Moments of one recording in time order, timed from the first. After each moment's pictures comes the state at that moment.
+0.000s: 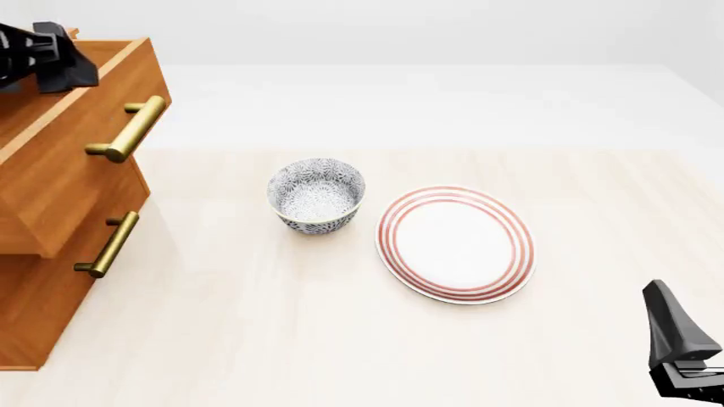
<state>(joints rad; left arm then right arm) 0.01 1.17 -1.34 0.87 -0.07 0.00 0.00 -0.01 0.00 0.00</state>
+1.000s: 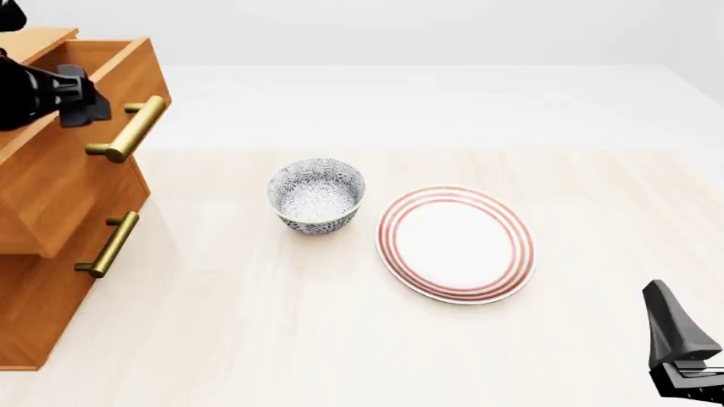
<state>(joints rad) 0.04 1.20 -1.22 0.78 -0.06 0.00 0.00 -0.01 0.00 0.00</state>
